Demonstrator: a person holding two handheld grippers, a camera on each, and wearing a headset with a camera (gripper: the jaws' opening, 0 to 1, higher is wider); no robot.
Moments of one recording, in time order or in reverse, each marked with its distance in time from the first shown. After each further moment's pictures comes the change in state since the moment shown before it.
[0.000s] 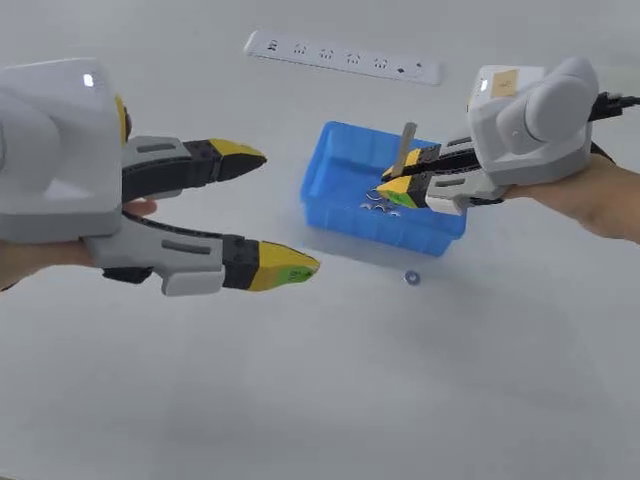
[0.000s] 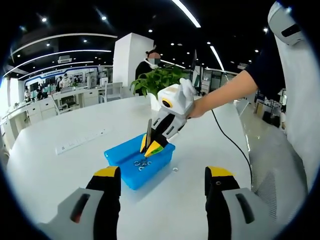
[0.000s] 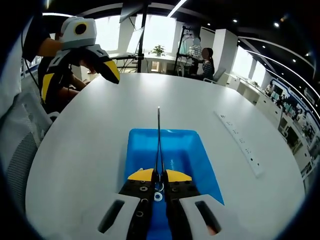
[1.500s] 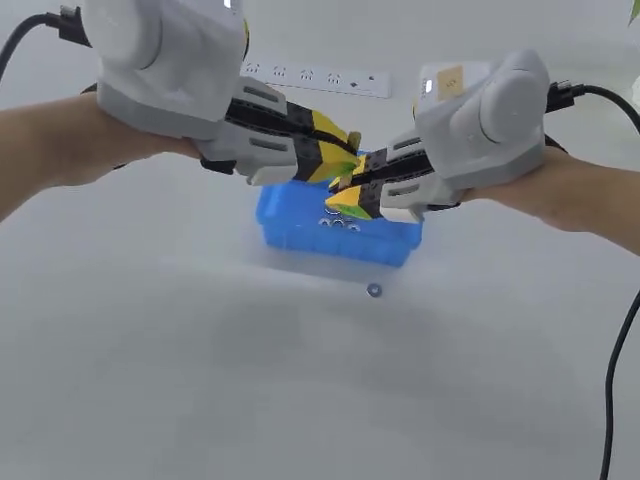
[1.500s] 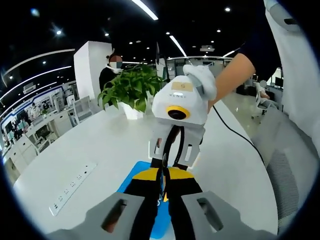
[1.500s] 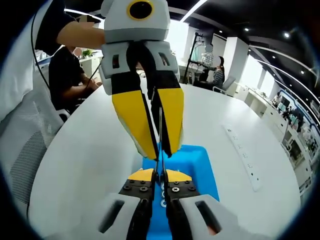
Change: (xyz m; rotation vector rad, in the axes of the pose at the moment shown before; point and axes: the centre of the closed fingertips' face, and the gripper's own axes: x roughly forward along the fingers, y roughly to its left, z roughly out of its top) left arm 0.087 0.006 0.045 0.304 0.038 -0.241; right arm -0.010 0.017 0.022 -0.083 -0.029 0.063
